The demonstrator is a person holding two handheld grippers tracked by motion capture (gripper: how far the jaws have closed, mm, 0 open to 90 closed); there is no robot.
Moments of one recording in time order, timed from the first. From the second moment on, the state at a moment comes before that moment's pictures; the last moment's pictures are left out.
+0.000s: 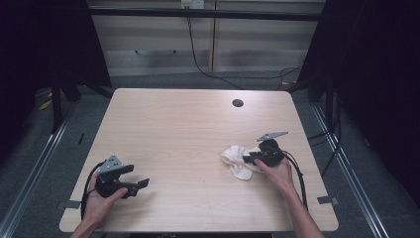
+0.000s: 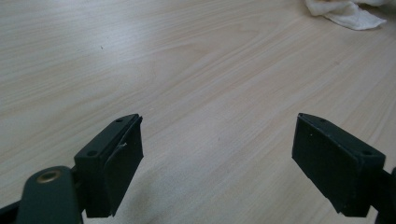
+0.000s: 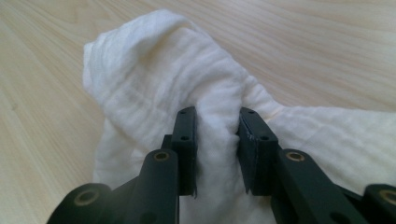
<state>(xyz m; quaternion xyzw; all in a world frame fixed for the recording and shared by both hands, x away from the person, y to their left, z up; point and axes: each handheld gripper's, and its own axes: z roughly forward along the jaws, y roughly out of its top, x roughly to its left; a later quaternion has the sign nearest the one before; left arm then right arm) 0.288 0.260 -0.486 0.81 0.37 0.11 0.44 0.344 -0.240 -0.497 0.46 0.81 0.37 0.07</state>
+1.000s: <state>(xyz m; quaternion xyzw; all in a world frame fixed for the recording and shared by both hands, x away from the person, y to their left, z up) 0.288 0.261 -0.486 0.82 0.36 0.11 0.44 0.332 -0.149 -0.503 0.38 0.83 0.41 0.02</state>
